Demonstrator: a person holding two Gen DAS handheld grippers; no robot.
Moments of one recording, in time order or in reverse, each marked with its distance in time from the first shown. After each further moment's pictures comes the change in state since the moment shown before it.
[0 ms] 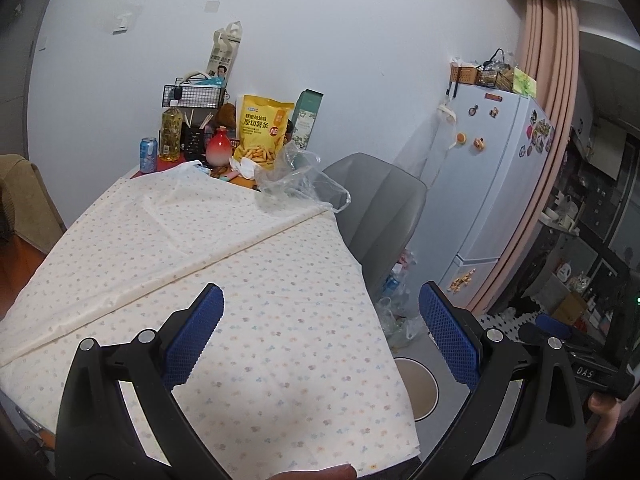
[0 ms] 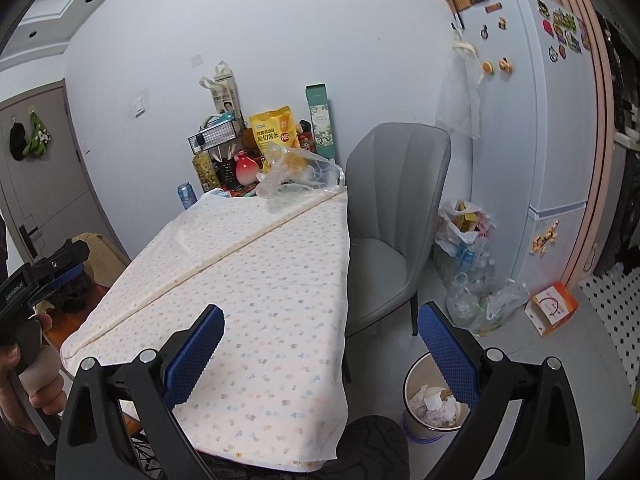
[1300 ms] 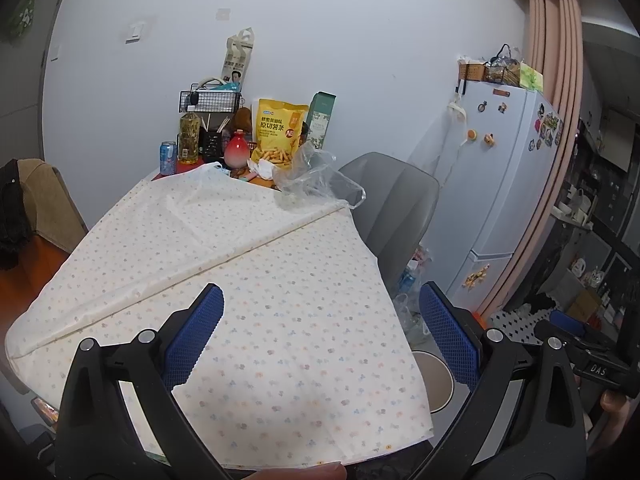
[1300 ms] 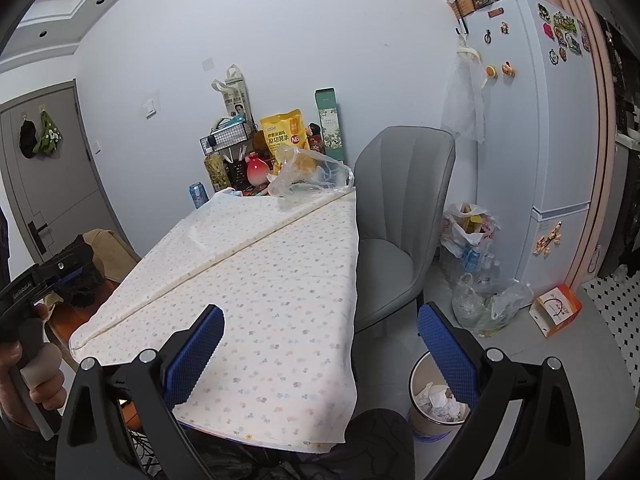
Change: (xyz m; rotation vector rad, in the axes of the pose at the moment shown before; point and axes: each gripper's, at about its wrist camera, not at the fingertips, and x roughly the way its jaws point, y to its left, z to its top) left arm -0.029 0.001 -0.015 0.020 -0.006 0.061; right arm -0.019 0.010 -0.017 -0.002 -0.012 0.024
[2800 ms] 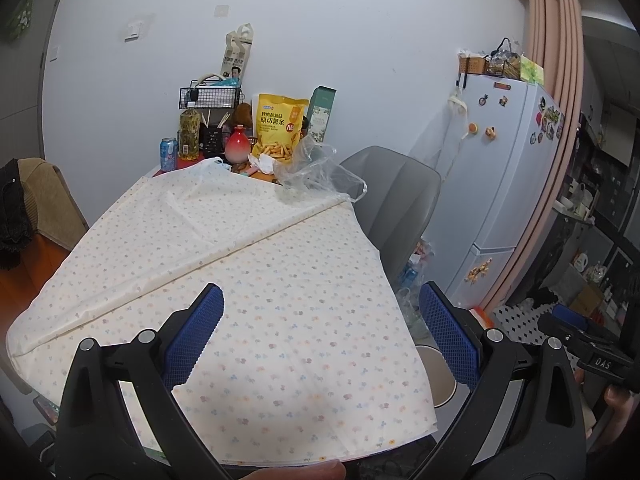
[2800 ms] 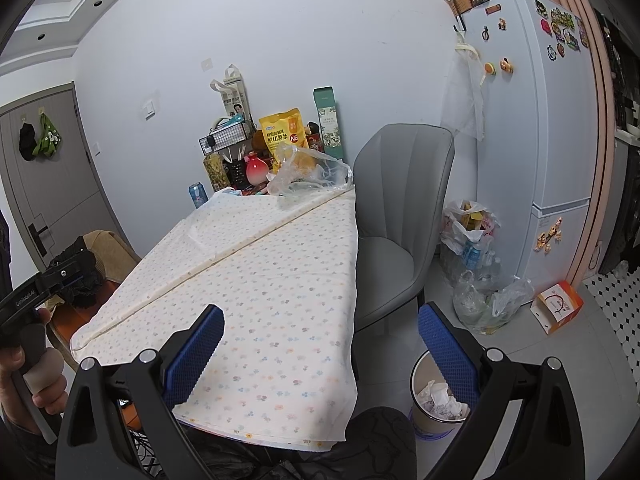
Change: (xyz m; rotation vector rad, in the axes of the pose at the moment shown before) left arm 0.004 0.000 -0.008 0.011 0.015 0.007; right arm 0.002 0.000 -0.003 0.007 0.002 -0.002
